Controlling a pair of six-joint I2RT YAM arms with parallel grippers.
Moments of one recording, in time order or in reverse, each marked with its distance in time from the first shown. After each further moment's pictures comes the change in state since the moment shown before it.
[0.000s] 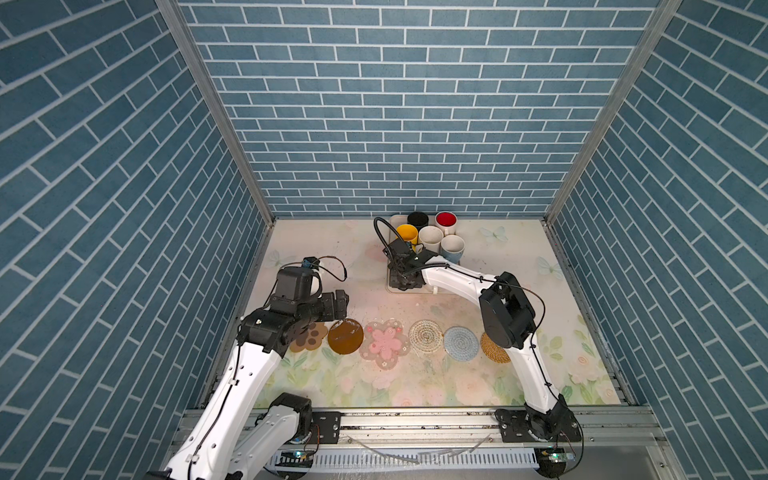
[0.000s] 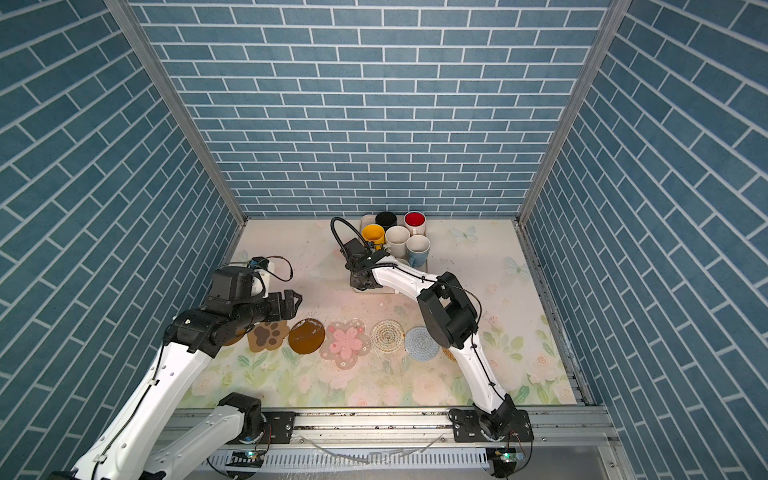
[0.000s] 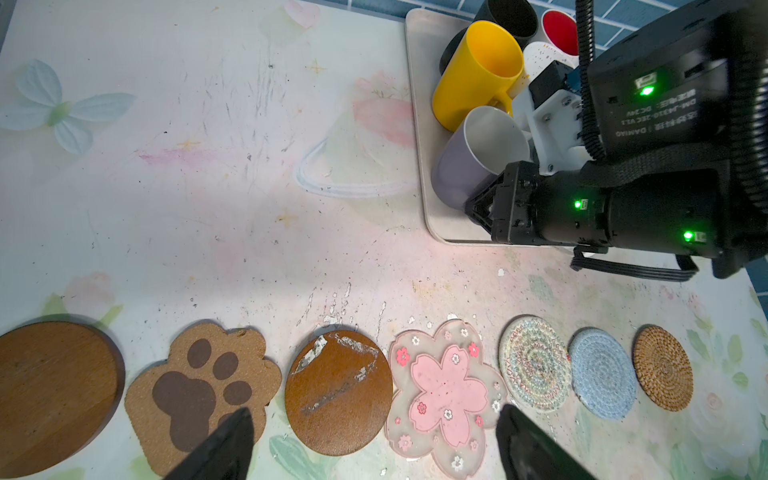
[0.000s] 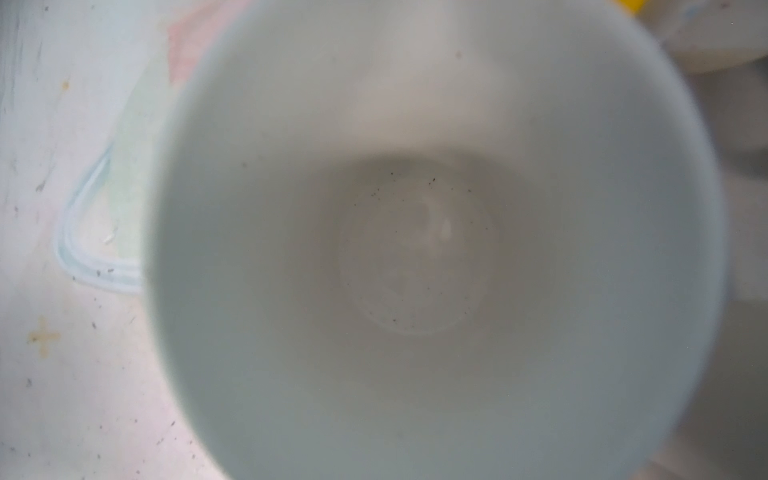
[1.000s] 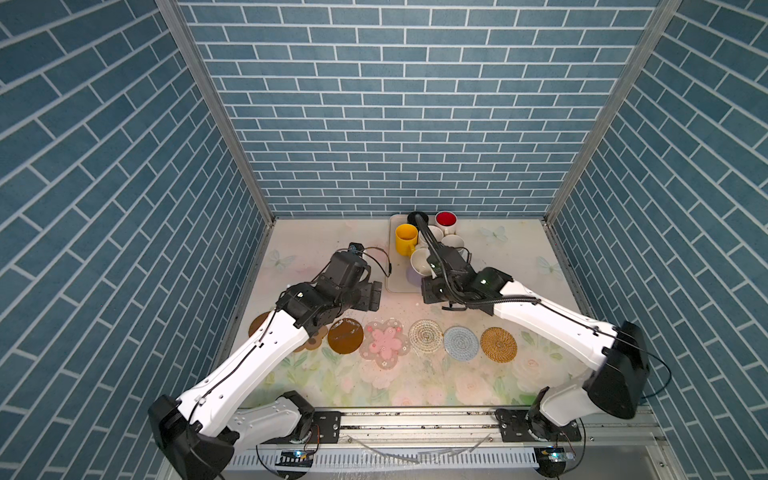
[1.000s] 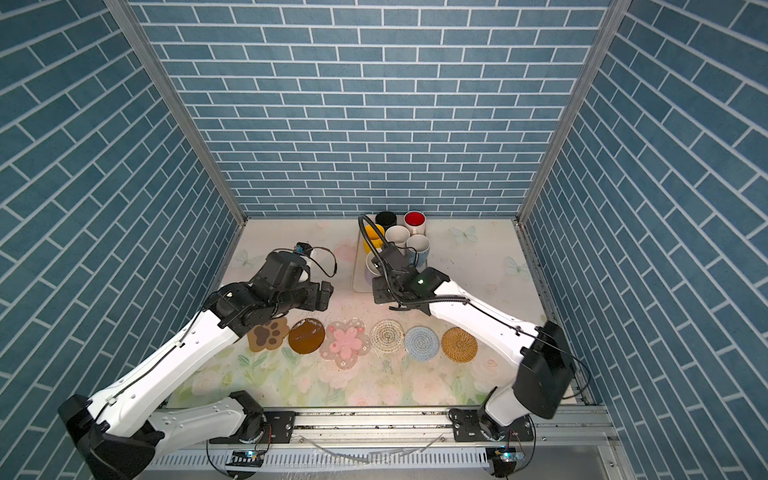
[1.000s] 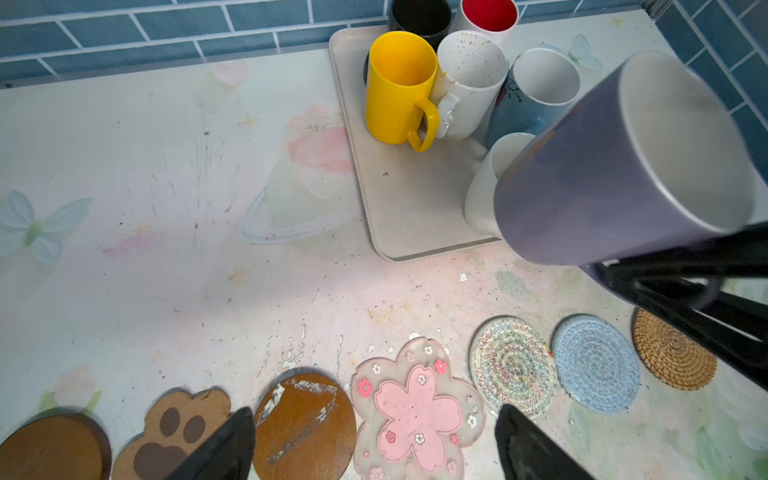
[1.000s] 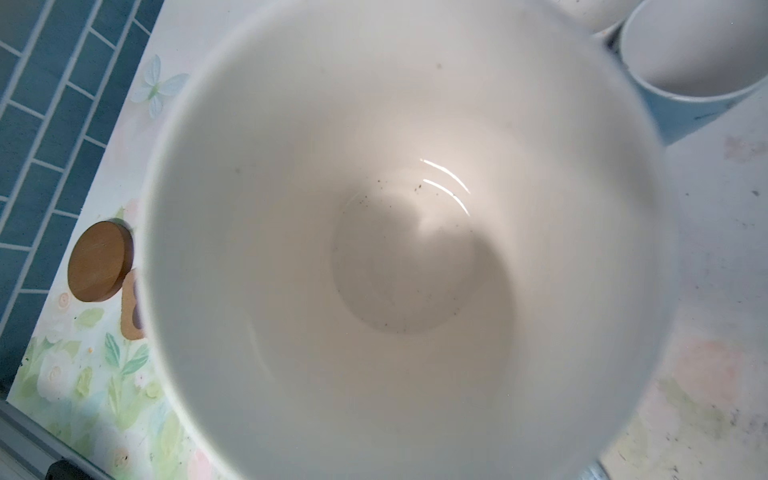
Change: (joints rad) left arm -0.423 0.271 0.232 0.007 -0.301 -0.067; right arm 0.047 -0.810 -0.600 0.023 -0.026 -0.146
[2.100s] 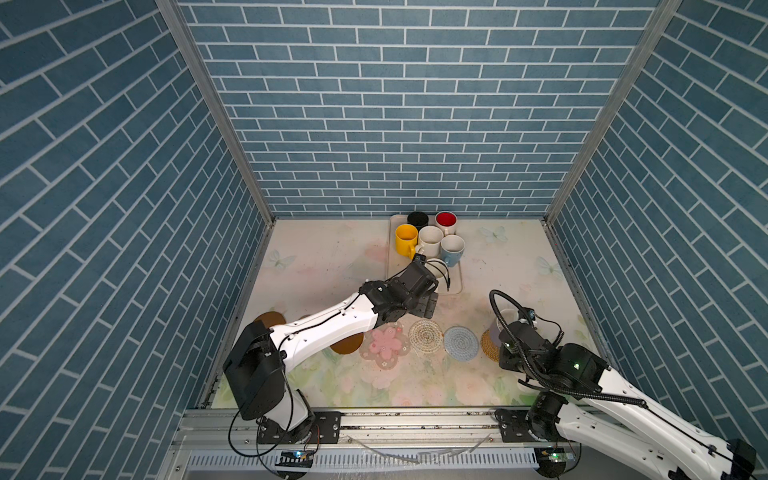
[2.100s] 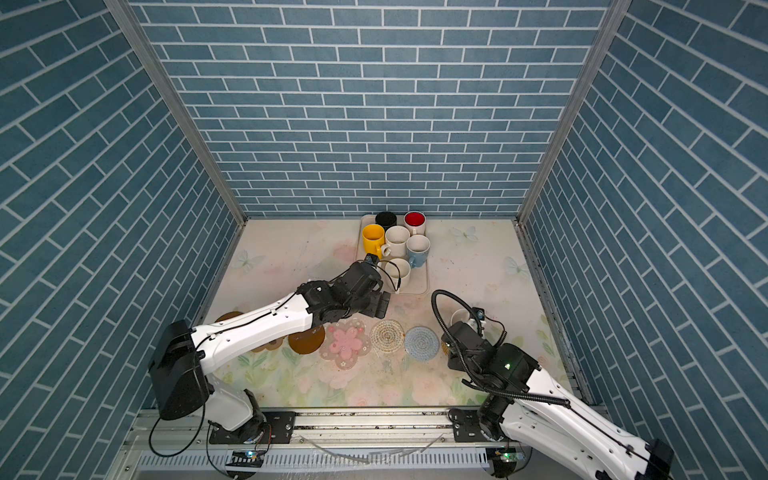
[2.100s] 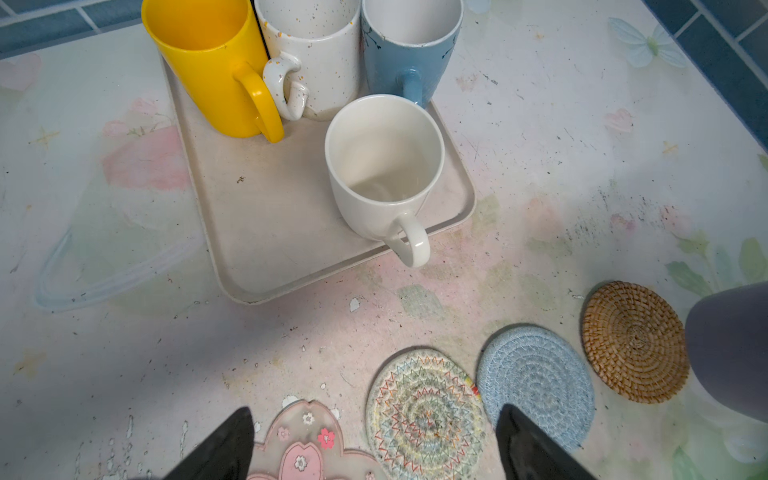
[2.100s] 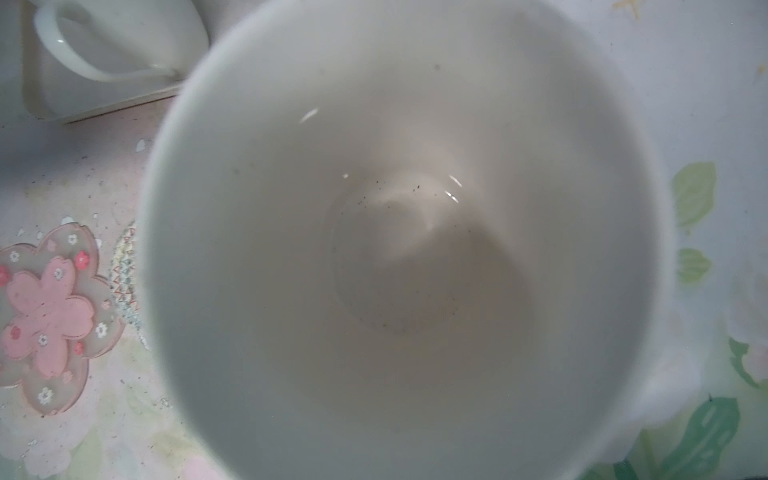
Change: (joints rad) left arm -0.251 0.401 0.078 0.268 -0.058 -0.085; right arm -0.005 -0.782 -0.623 -0.427 0.209 0.406
